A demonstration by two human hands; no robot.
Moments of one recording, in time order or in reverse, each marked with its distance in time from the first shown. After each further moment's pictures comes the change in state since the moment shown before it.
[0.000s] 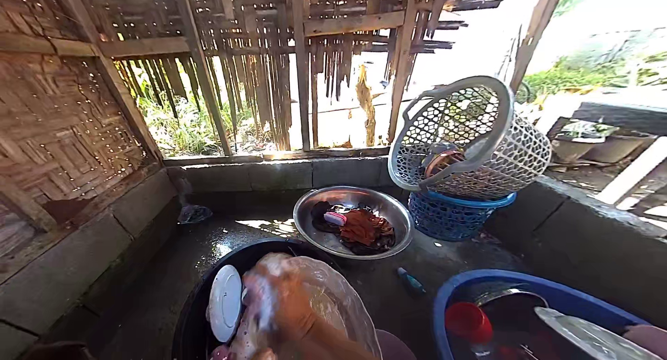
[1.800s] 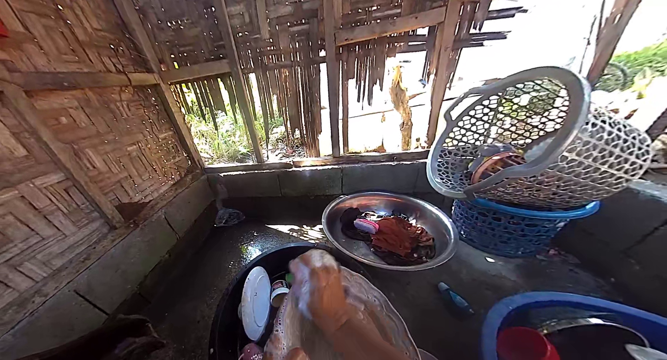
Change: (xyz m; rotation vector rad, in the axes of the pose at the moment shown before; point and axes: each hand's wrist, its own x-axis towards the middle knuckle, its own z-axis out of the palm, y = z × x) left_hand -0.006 -0.015 0.001 -0.010 -0.021 0.090; right_hand 0.003 0.014 -0.002 -0.067 -0.038 0.129
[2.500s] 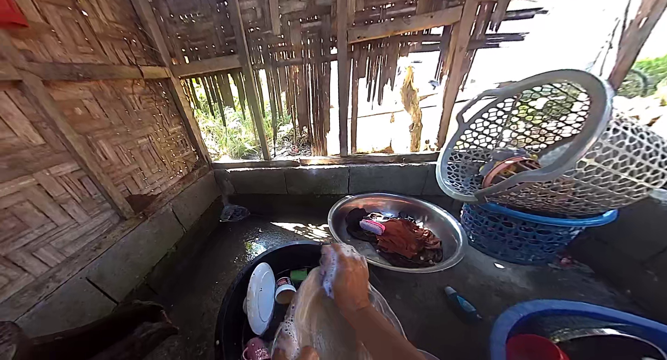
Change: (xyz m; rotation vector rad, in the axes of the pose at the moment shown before) left_hand -0.002 -0.011 -0.009 0.061 -0.028 0.028; right_hand 0.009 0.027 -0.001 -0.150 0.046 0.184
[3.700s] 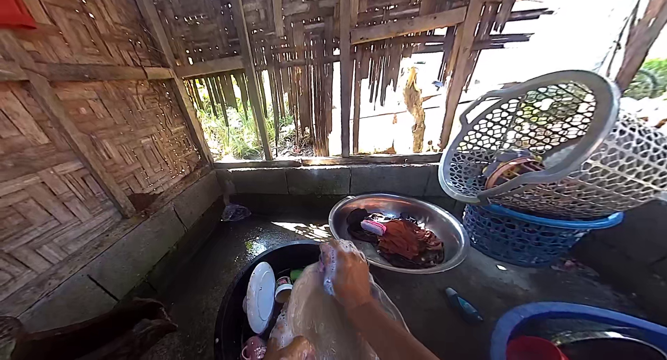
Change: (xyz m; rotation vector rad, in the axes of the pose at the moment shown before) left_hand 0.001 0.010 0.000 -0.193 0.010 -0.048; right_hand 0.007 0.003 -0.006 0.015 -0.084 -0.016
